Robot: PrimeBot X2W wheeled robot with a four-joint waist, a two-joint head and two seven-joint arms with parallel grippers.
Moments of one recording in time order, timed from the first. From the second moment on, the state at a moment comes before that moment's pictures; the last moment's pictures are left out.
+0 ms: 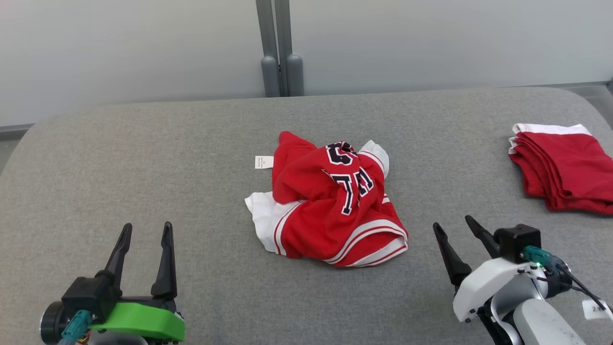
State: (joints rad) left arm -0.01 0.30 -0.26 0.09 -0.46 0.09 -0.26; right arm -0.12 -0.19 0.19 0.29 0.30 0.13 -0.09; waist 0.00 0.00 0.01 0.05
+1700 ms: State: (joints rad) left arm -0.27 0.21 -0.25 0.17 -0.42 -0.05 -0.26; right arm -1.04 -0.60 0.24 0.86 0.27 0.13 0.17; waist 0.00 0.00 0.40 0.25
